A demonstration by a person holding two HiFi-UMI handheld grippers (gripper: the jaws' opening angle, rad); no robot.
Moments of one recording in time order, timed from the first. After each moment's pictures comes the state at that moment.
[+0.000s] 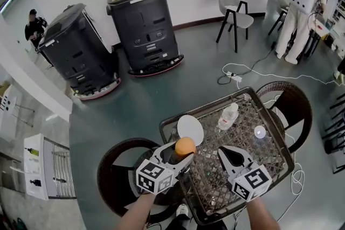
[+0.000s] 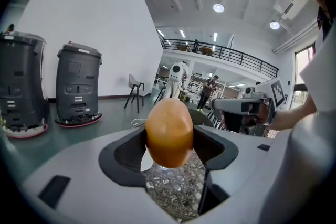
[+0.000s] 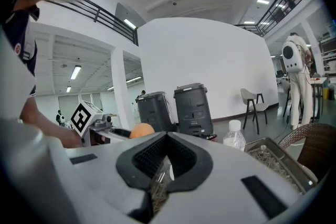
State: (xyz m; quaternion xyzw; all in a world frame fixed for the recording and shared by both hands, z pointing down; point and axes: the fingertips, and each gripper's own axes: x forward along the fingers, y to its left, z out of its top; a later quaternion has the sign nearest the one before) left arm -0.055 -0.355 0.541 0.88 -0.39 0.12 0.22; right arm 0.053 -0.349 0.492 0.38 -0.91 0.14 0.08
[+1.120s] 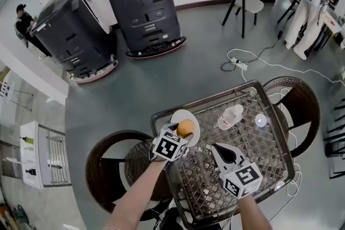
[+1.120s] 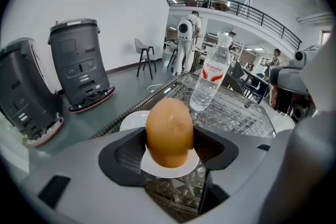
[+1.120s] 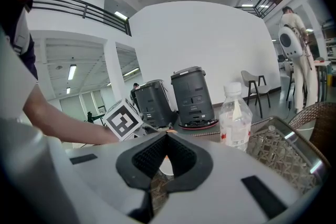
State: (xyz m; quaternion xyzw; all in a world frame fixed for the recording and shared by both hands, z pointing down) left arm -0.038 -0.467 0.704 0.81 -0.40 0.34 0.27; right arm 0.056 -0.404 0.588 0.36 -0.90 0.20 0.12
